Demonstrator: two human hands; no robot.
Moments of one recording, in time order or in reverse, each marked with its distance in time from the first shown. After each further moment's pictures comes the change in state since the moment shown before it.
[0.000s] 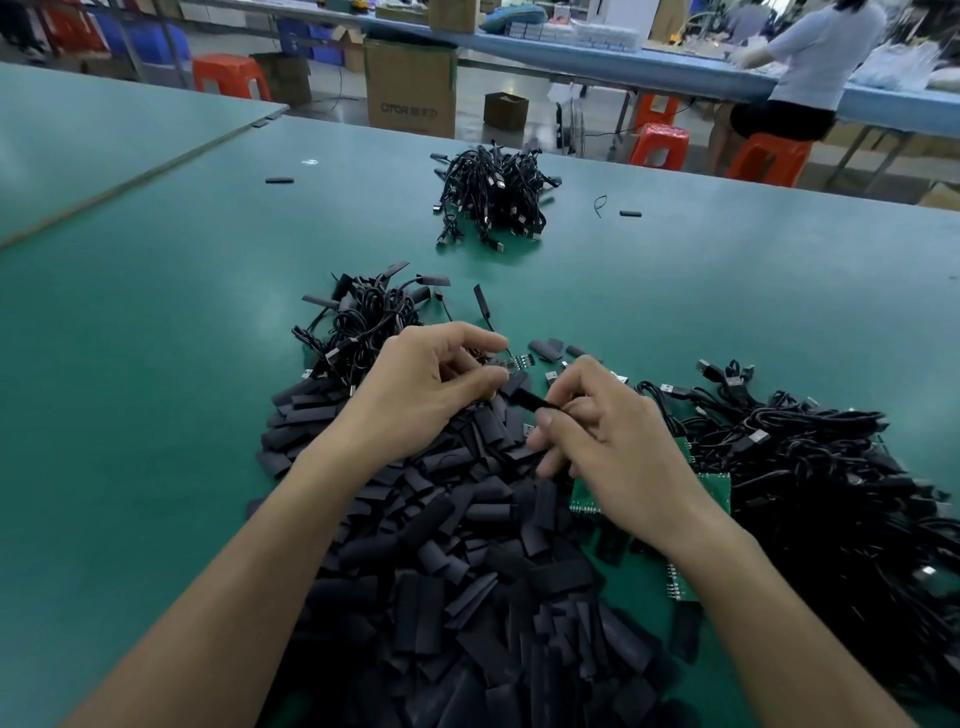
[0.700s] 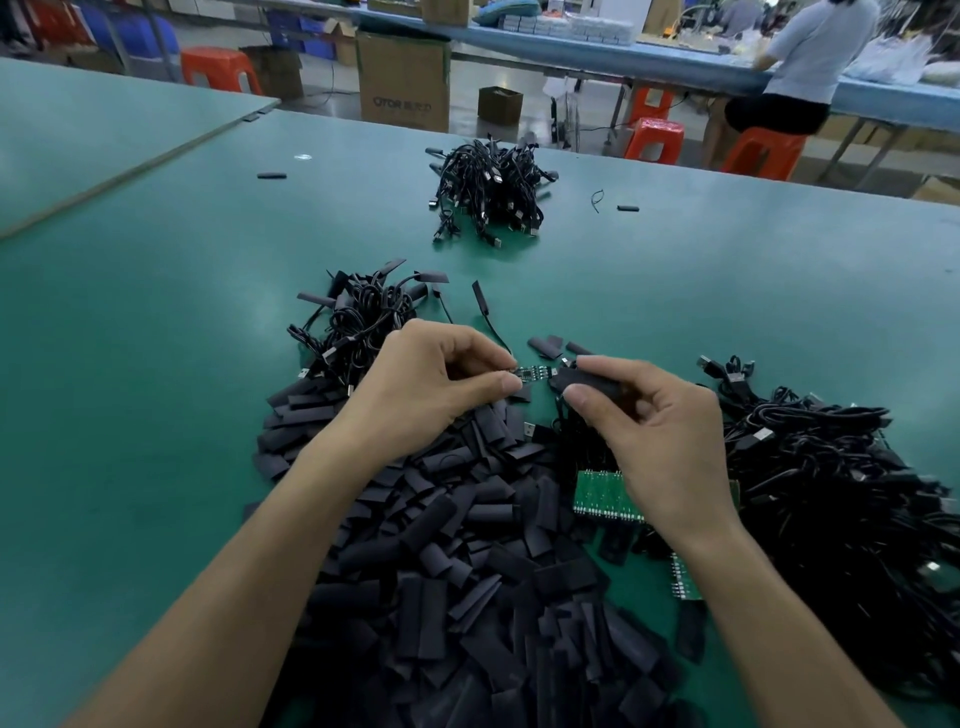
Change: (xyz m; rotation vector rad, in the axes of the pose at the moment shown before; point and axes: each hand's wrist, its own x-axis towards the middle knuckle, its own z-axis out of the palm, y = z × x) left_hand 0.003 0.003 -0.001 -0.086 -0.056 0.004; right_hand 0.002 0.014 -0.001 0.161 0.393 -0.032
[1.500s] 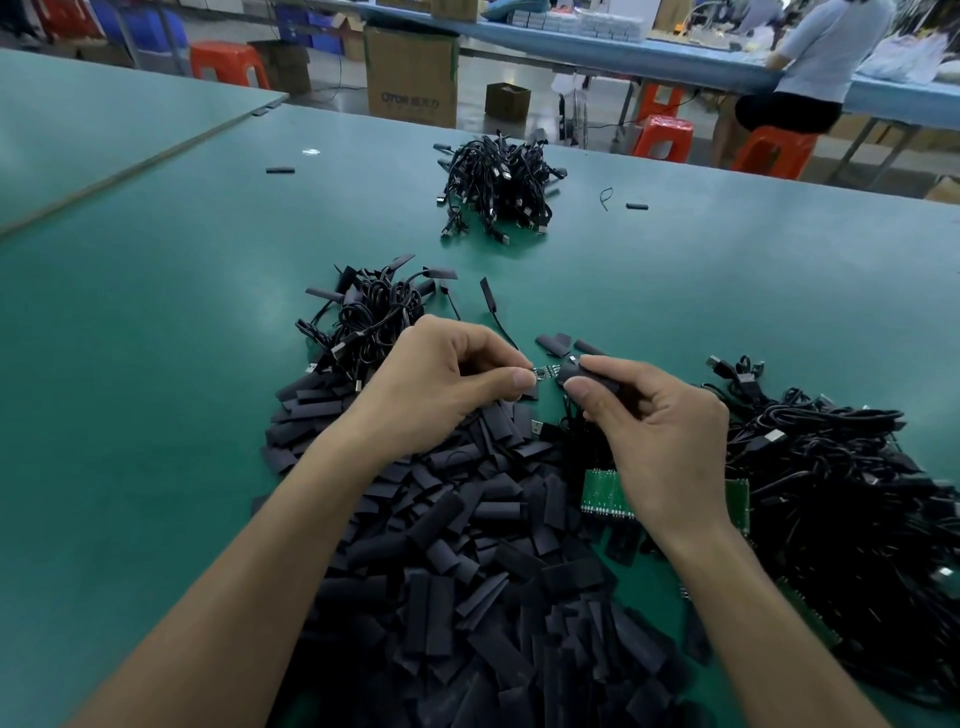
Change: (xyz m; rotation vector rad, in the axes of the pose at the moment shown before) left_hand -0.002 0.007 0.000 -0.026 -0.038 0.000; right_hand -0.002 -0.004 0.010 -0.102 0.084 -0.045
